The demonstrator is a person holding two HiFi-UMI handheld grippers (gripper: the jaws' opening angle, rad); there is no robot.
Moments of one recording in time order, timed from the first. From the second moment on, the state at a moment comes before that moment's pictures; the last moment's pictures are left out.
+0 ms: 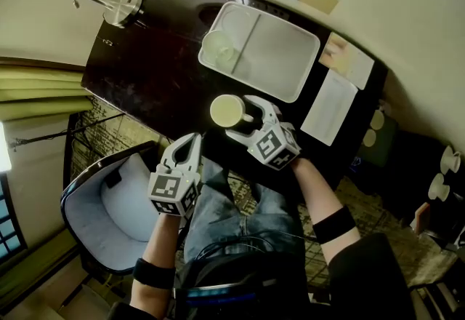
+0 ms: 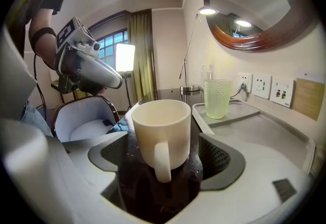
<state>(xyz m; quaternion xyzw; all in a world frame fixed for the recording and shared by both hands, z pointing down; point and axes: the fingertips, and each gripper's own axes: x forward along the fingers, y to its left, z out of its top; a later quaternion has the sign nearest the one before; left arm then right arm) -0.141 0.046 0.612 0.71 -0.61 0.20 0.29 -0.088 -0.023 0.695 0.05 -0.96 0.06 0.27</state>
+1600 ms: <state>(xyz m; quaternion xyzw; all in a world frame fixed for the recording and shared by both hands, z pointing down) -0.155 -0.015 0.599 0.72 -0.60 0.20 0.30 -0.042 -0.053 0.628 0.12 -0.96 0.08 0.25</state>
